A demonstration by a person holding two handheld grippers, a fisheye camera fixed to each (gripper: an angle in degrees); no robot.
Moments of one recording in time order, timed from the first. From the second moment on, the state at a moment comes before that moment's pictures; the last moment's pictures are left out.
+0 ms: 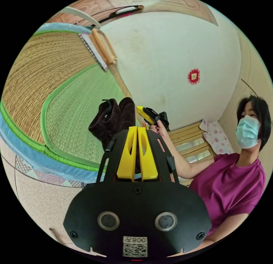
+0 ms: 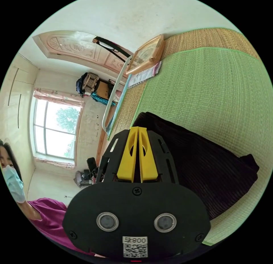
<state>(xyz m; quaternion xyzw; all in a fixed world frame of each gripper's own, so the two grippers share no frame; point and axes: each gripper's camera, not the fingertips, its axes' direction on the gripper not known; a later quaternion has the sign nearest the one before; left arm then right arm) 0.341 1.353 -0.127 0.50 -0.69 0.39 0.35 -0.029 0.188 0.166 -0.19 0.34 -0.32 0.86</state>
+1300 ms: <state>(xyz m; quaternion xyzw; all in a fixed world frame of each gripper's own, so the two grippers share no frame) 0.284 1.235 -0.056 0.47 -0.84 0.23 0.13 -0.057 0.296 0.226 -0.27 0.41 -0.42 0.76</state>
